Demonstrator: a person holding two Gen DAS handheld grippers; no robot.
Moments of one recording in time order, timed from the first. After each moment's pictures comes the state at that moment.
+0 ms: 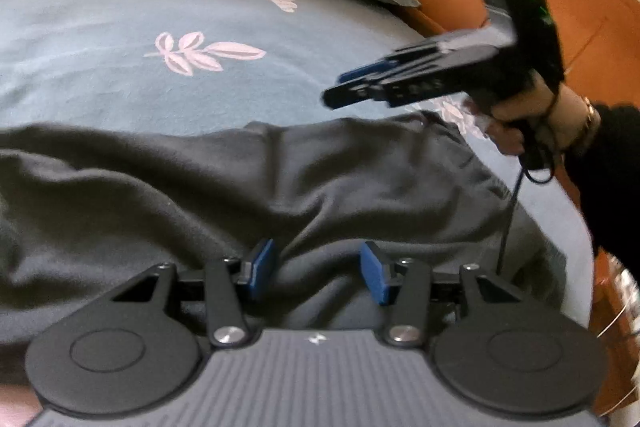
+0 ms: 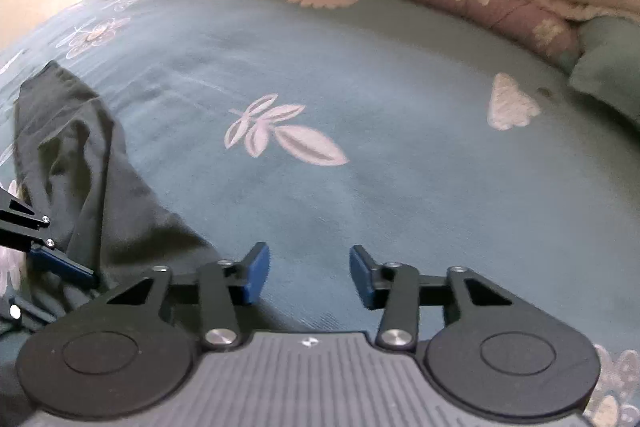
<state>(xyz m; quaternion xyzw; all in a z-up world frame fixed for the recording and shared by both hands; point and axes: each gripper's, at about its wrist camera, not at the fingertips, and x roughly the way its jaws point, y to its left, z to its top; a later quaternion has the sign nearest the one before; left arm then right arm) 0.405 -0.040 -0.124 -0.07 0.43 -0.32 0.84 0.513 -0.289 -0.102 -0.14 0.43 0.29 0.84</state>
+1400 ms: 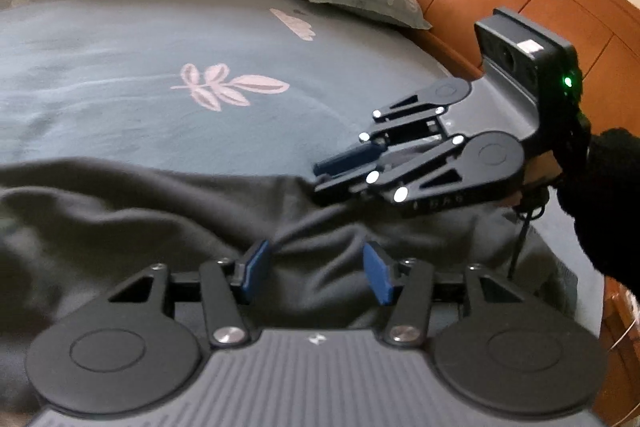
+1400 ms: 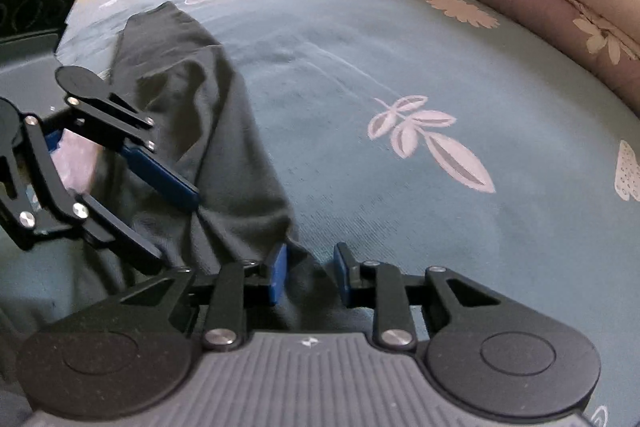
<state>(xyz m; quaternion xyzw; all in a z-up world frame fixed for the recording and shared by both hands) 0.409 -0.020 -0.110 -0.08 0.40 -0.30 0.86 0.481 -0.243 -0.118 -0.20 0.39 0.44 0.78</state>
